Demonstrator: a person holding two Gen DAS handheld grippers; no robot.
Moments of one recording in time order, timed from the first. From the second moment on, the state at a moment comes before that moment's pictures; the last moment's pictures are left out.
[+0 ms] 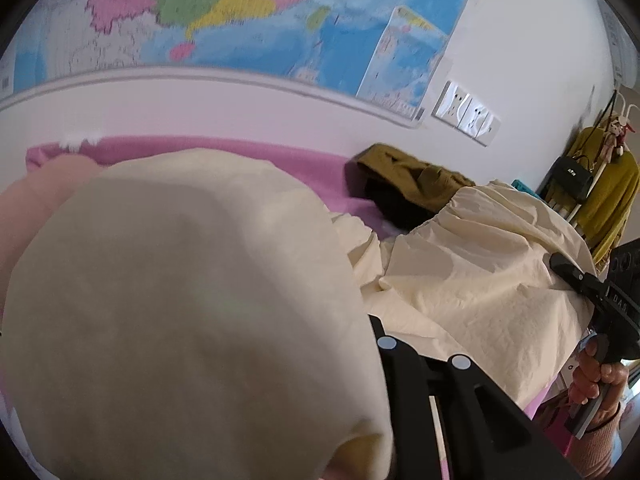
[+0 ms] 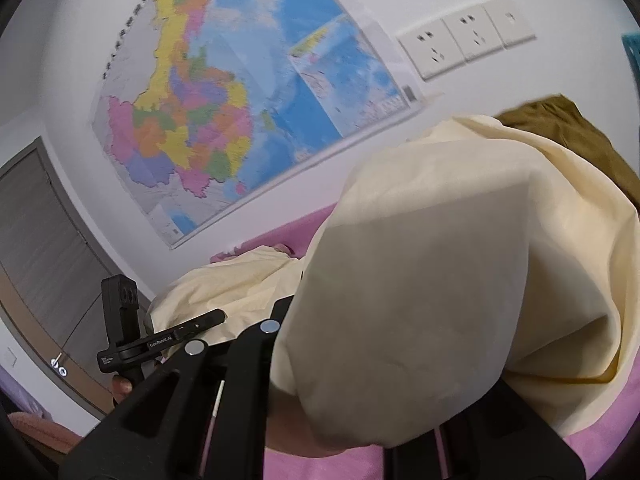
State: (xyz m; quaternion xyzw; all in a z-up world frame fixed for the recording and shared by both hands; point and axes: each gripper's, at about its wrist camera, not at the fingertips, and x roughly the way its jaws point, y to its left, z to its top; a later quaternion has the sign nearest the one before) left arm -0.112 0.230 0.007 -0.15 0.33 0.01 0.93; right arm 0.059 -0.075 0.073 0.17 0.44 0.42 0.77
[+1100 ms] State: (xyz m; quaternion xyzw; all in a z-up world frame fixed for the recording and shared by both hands) left arm -0.128 0.382 0.144 -0.09 0.21 0.20 0.95; right arm 0.124 0.158 0.137 0.17 0.37 0.56 0.72
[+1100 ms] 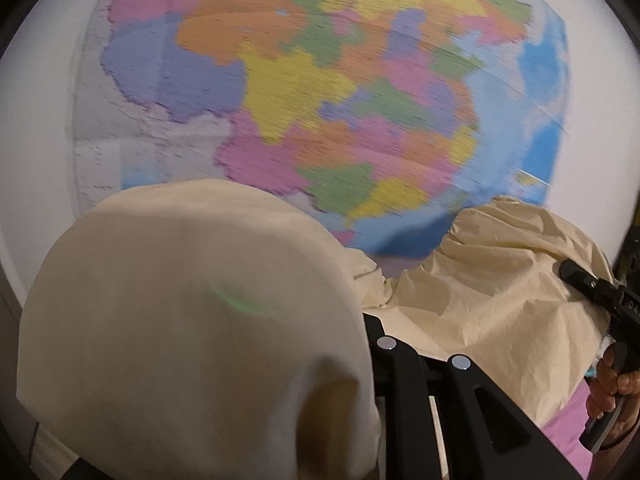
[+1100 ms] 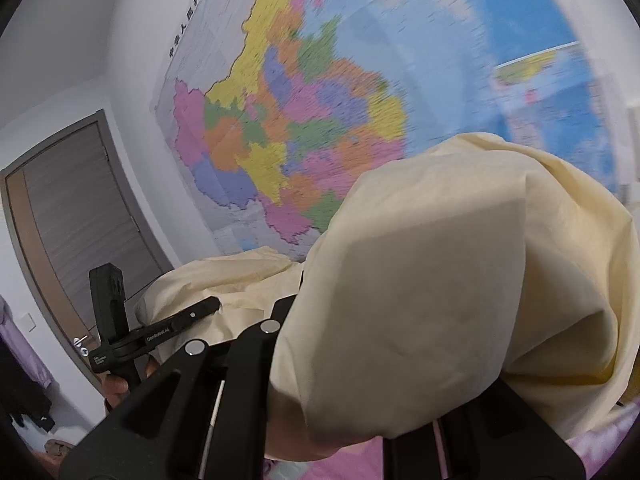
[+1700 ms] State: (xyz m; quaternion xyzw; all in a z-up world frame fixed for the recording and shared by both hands) left arm -0.126 0.577 0.074 -0.08 0.25 0.41 0.87; right arm 0.034 0.342 0.018 0.09 0.46 0.62 0.63
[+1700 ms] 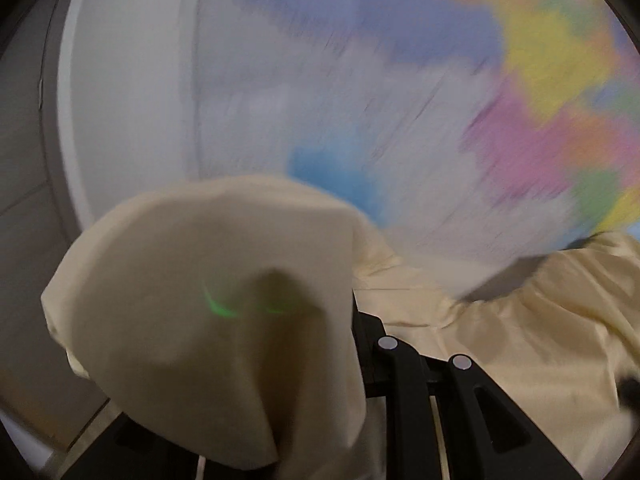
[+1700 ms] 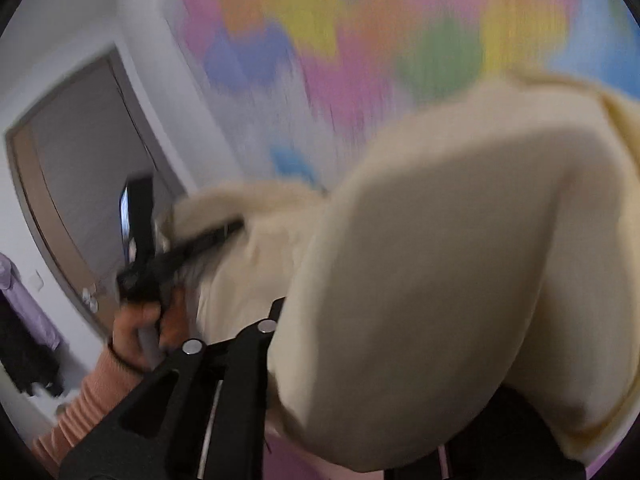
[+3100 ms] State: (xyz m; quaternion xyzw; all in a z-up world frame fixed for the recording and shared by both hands) left arm -0.140 0.488 -0.022 -0.08 0.32 0.31 0.89; right arm 0.060 0.243 -0.029 -0.23 0.39 0.54 0.71
